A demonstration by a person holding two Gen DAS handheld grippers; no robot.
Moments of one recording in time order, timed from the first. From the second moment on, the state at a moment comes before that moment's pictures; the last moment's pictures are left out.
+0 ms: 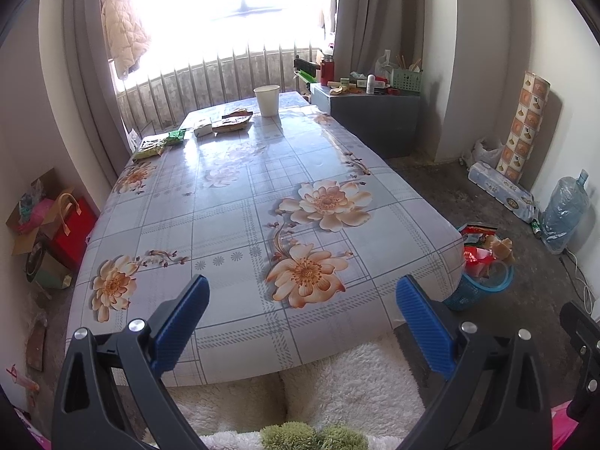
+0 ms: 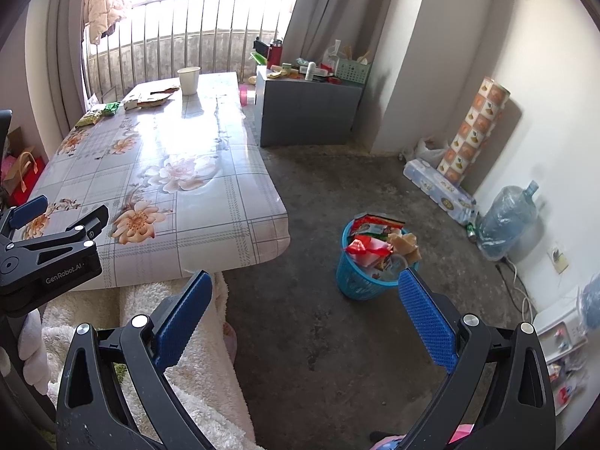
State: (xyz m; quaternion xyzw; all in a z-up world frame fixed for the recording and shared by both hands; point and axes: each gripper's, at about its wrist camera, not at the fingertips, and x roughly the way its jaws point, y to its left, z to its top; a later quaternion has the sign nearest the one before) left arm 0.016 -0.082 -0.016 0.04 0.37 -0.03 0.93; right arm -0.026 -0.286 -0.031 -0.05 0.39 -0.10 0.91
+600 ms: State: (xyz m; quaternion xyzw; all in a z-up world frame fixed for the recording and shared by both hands) left arm 0.019 -0.084 -0.019 0.05 0.38 -0.04 0.92; right arm -0.026 -0.286 -0.031 -0.05 0.39 -0.11 0.91
